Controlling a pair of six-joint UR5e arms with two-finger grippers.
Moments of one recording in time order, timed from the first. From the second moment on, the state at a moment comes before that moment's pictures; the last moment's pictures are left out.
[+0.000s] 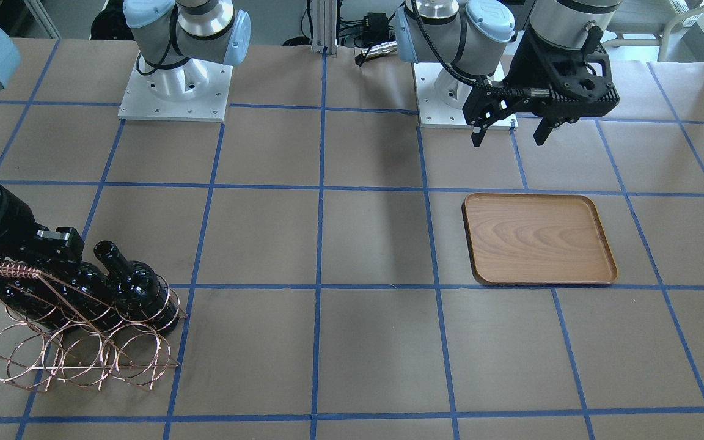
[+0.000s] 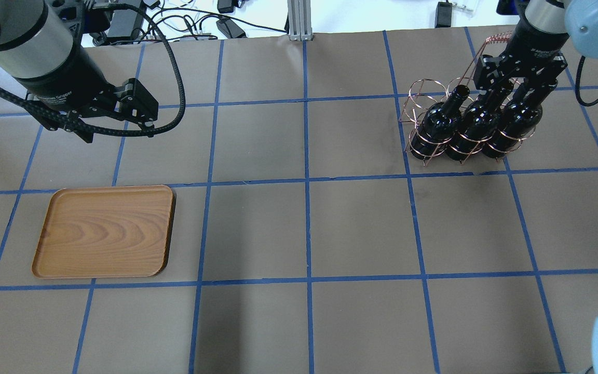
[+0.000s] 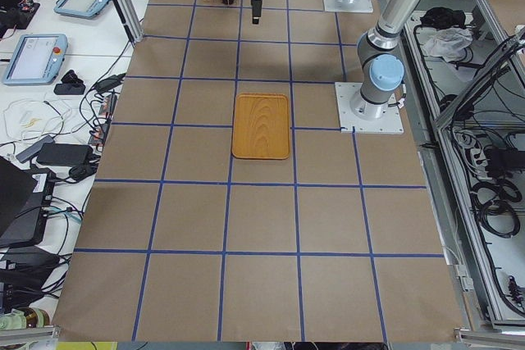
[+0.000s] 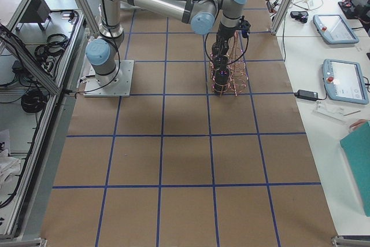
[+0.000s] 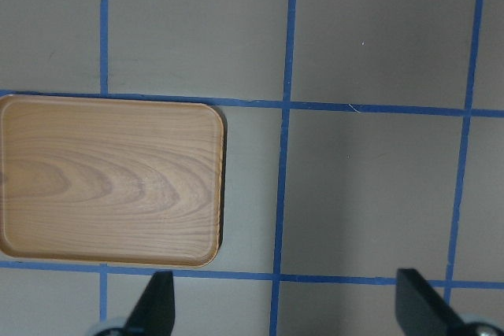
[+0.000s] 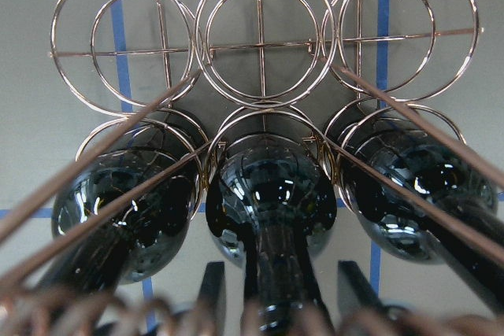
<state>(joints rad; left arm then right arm) -1.52 -1.48 -1.62 -1.56 1.57 -0.01 1.34 -1.29 1.49 -1.72 -1.58 -0.20</state>
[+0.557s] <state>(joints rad) -1.52 -1.48 -1.62 -1.57 1.58 -0.01 1.35 -1.29 1.50 -1.72 -1.58 -0.21</state>
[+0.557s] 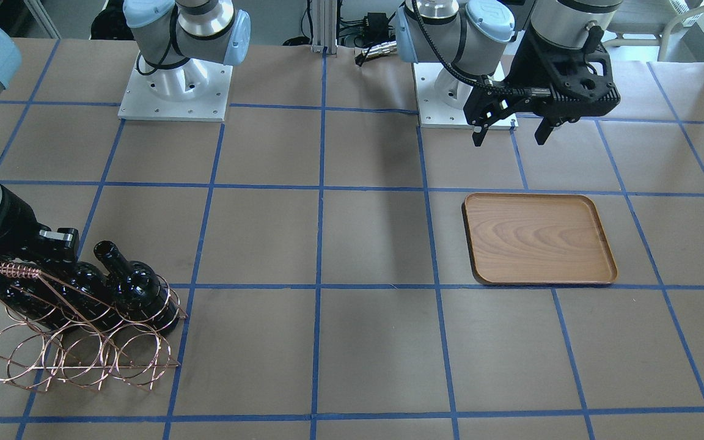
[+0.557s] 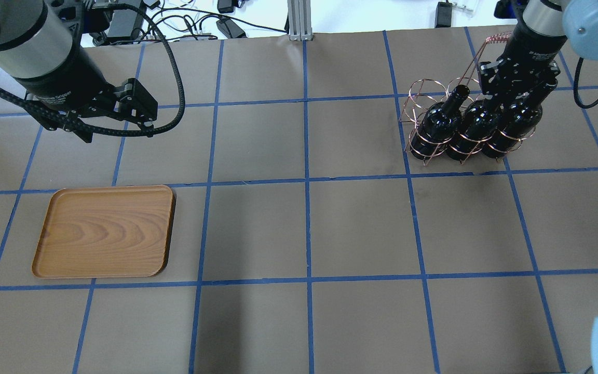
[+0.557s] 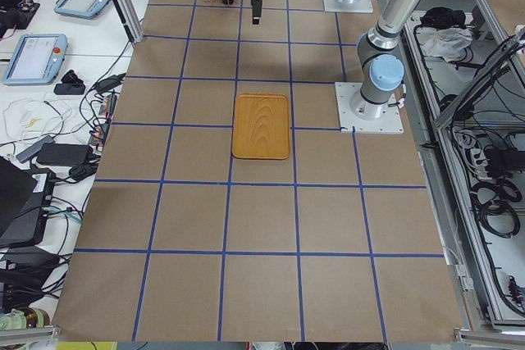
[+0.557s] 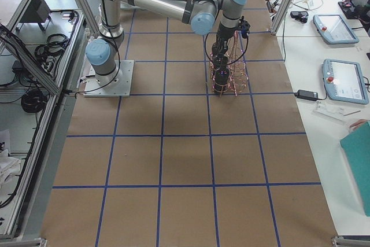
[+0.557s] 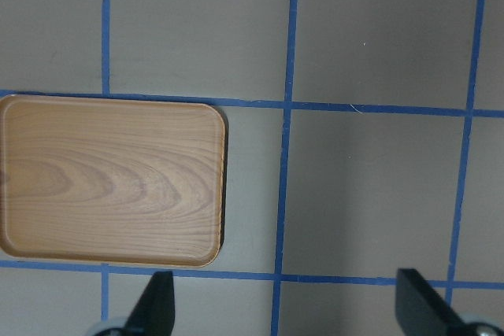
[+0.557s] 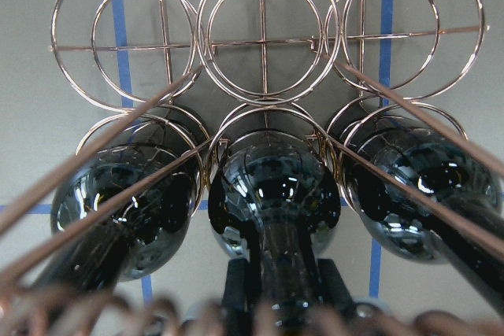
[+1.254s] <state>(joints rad) -1.52 -1.48 -1.62 -1.57 1.58 -0.01 1.37 -1.32 1.44 -1.64 -1.58 -0.18</state>
